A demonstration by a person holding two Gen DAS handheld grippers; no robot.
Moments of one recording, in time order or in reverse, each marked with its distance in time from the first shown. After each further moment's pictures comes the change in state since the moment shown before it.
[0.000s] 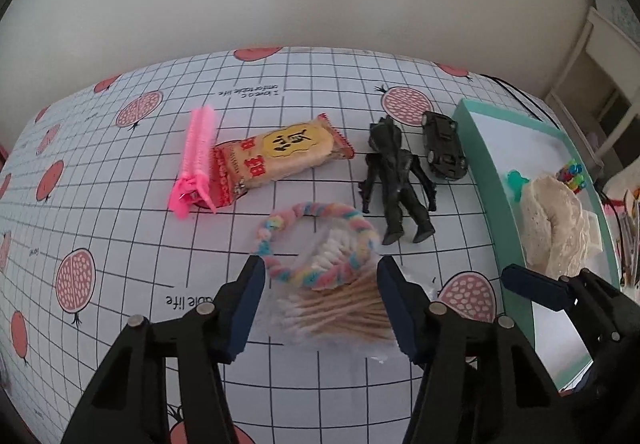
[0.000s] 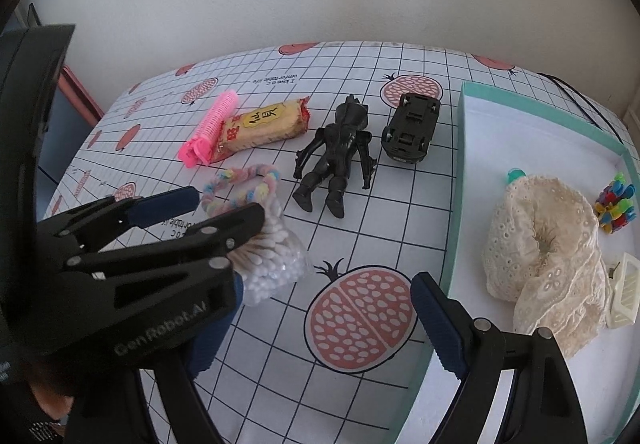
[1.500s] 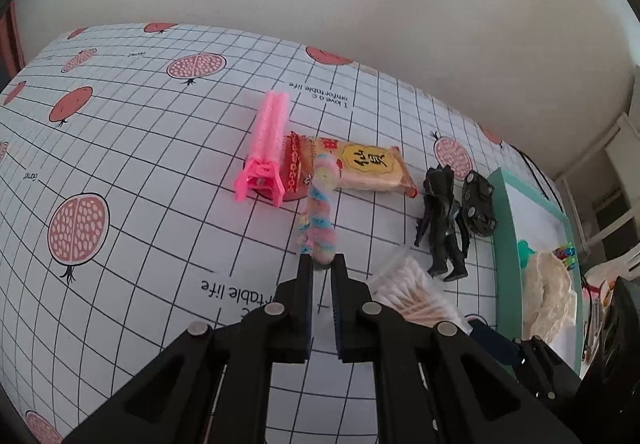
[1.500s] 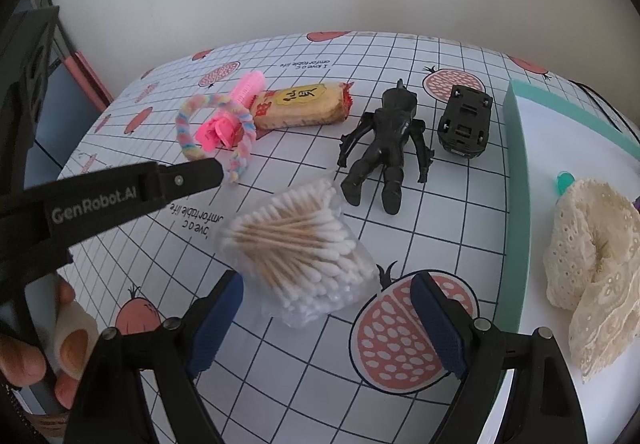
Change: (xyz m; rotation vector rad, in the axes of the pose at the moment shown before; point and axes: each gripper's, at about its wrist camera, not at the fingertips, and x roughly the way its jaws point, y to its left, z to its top) left arm -0.001 0.060 -0.008 -0.307 -0.049 -0.071; right arm 0.027 0.023 -0.002 -0.055 0.001 0.029
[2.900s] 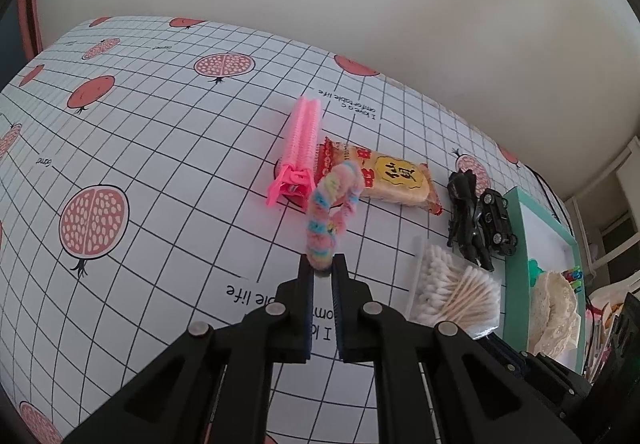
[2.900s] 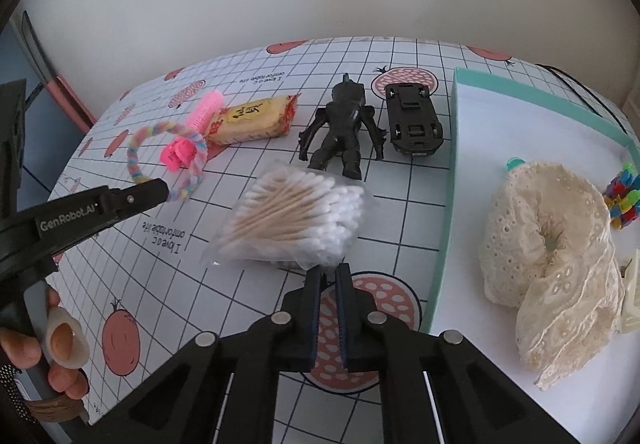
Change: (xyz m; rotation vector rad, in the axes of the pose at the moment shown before) left arm 0.000 0.018 0.000 -0.055 -0.029 0.019; right arm -0.006 -0.032 -0.001 0.082 -0.022 -0.036
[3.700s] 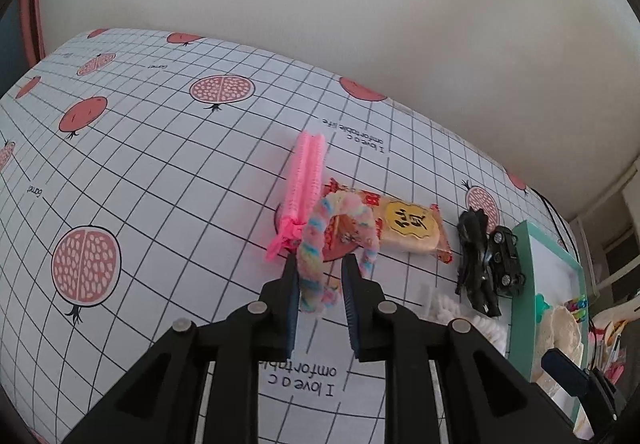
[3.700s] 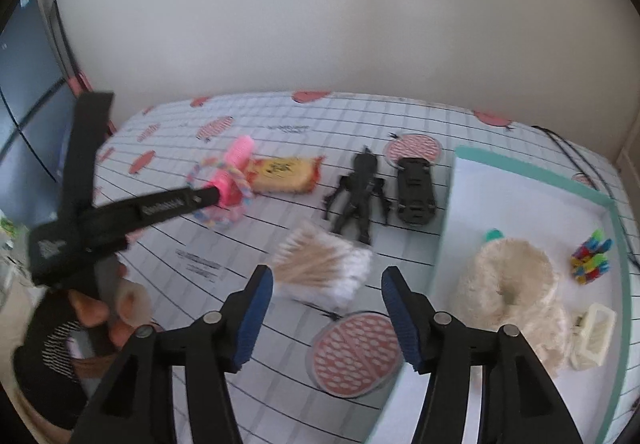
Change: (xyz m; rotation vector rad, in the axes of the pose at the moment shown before) left arm 0.016 0.002 0.029 -0.022 -0.044 0.005; right arm -0.049 0.018 0.020 -0.081 -0.116 0.030
